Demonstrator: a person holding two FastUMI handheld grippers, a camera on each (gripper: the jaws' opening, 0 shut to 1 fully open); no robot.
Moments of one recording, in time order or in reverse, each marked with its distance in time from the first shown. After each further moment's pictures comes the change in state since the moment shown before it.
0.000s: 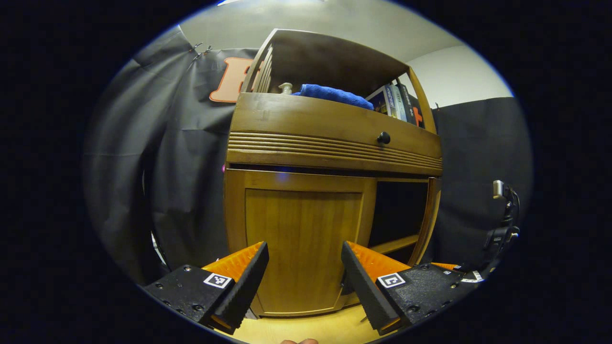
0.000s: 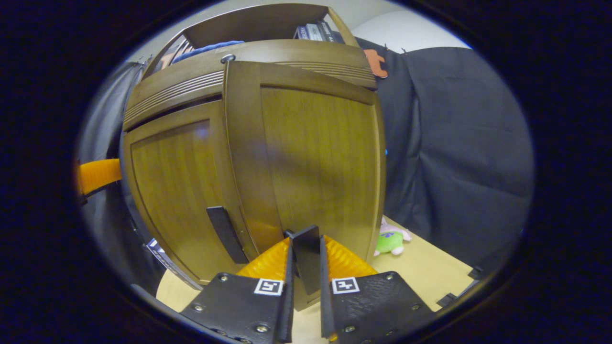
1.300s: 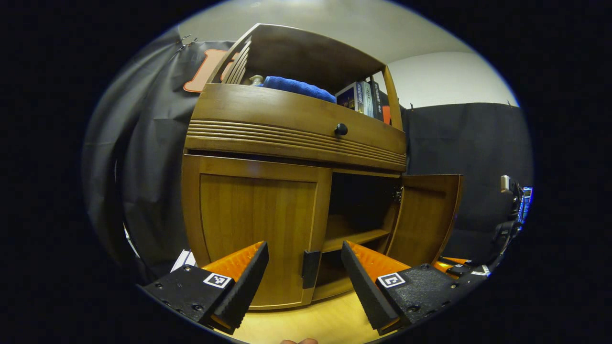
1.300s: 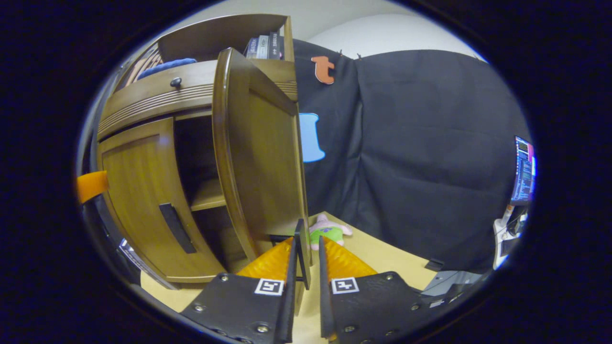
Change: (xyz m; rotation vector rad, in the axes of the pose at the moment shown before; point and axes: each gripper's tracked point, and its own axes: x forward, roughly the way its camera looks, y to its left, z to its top) left arm -0.007 -0.052 -0.019 -0.035 0.039 -0.161; right arm -0.063 -0.106 0.001 0.043 -0.030 -0.278
